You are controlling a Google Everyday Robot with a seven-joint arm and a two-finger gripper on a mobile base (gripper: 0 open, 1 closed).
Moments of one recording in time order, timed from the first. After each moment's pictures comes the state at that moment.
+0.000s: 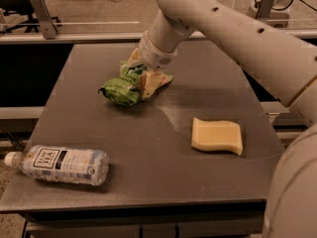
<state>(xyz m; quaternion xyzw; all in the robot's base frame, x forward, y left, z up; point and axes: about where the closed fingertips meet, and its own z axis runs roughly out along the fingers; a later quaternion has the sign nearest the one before) 0.637 0.044 0.847 -0.83 0.50 0.05 0.24</state>
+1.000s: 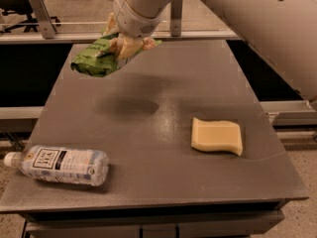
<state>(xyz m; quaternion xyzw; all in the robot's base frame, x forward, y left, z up) 0.618 0.085 0.963 -0.84 0.44 -0.05 0.31</state>
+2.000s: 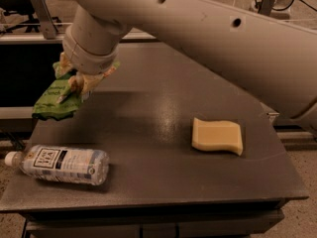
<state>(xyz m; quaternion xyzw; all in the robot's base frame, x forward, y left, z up) 0.540 0.181 0.922 -0.91 0.29 -0.04 0.30</state>
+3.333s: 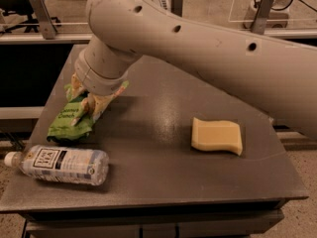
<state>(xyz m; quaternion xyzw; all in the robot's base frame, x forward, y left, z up) 0.520 0.171 0.884 -0.91 0.29 -0.03 0.31</state>
